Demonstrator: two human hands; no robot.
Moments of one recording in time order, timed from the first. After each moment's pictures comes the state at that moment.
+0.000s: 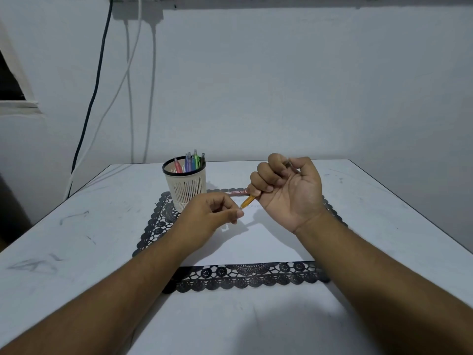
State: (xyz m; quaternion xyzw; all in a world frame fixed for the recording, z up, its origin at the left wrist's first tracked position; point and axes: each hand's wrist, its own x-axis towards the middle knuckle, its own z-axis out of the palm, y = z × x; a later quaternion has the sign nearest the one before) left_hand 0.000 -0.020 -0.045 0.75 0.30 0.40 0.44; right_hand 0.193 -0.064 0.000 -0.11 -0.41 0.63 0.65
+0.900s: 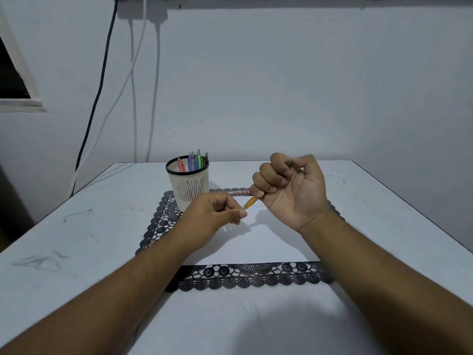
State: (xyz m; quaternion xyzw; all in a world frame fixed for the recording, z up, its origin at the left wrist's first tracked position) left_hand 0.000 -0.026 -0.040 0.74 0.30 0.39 0.46; right_hand 0.194 -0.068 0.004 -0.12 -0.43 0.63 0.64
